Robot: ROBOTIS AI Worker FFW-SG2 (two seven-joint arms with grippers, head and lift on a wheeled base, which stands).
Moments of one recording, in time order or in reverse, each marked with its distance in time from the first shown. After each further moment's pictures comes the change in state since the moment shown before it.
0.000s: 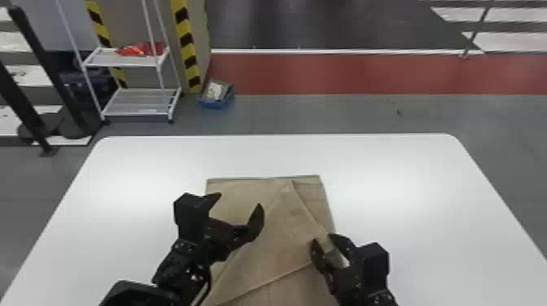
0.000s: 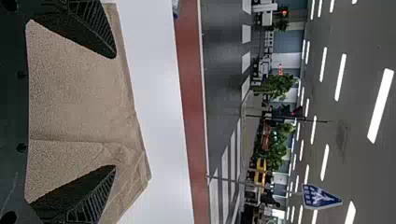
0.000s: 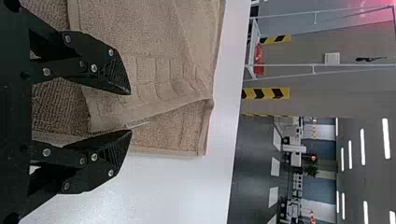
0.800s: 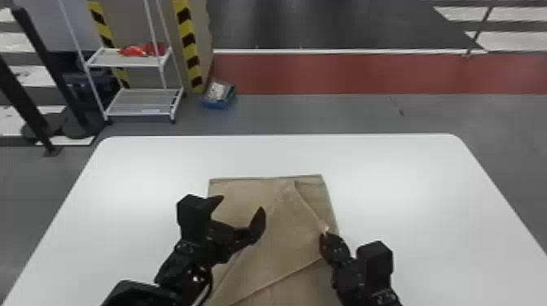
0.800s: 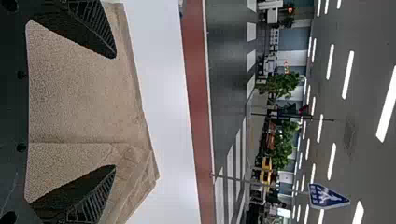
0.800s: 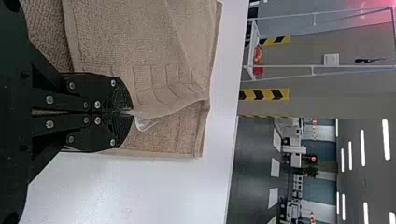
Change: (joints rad) left arm -0.003 0.001 0.005 0.011 -0.005 0.014 -0.014; right arm 0.022 0.000 0.006 -0.059 0.002 0.030 0.000
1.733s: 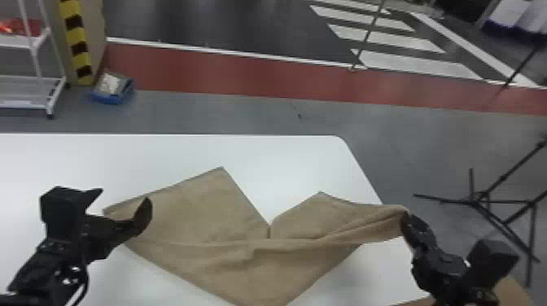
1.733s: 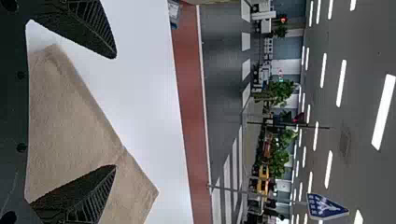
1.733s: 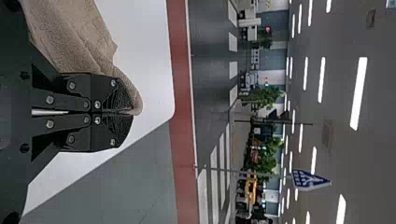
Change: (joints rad) left arm -0.125 -0.006 0.018 0.167 -0.001 -0.063 0.016; right arm 0.178 0.000 -0.728 -0.356 -0.307 0.049 0.120
